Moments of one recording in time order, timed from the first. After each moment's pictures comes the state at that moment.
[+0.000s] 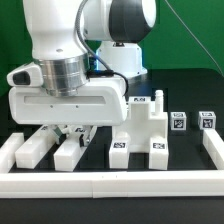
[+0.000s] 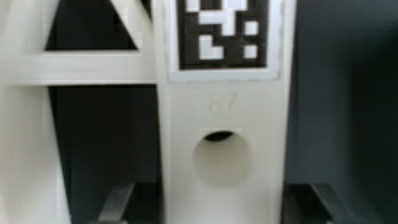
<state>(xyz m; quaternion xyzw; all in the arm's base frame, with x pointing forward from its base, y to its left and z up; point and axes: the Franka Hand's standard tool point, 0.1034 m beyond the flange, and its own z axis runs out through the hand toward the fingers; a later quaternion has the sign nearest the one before) 0.546 -0.106 0.019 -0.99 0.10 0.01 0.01</state>
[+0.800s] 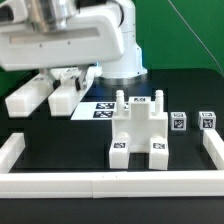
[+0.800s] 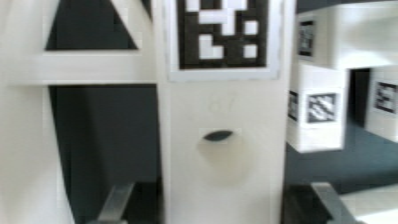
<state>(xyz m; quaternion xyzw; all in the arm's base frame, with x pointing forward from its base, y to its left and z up) 0.559 -0.096 0.144 -1.00 0.07 0.02 0.05</state>
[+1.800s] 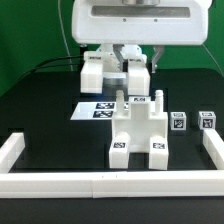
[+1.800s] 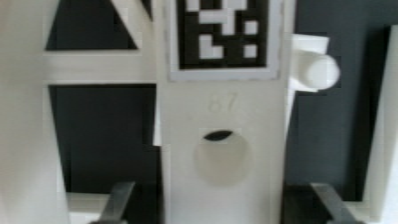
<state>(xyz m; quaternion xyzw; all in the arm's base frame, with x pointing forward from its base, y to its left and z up) 0.565 0.018 0.154 -1.00 0.01 0.02 -0.02</state>
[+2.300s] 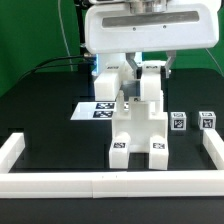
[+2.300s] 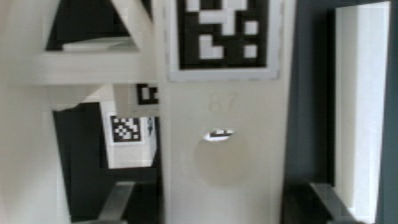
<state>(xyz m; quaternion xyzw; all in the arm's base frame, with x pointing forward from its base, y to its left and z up) 0.560 0.038 0.142 -1.00 0.07 0.01 0.02</state>
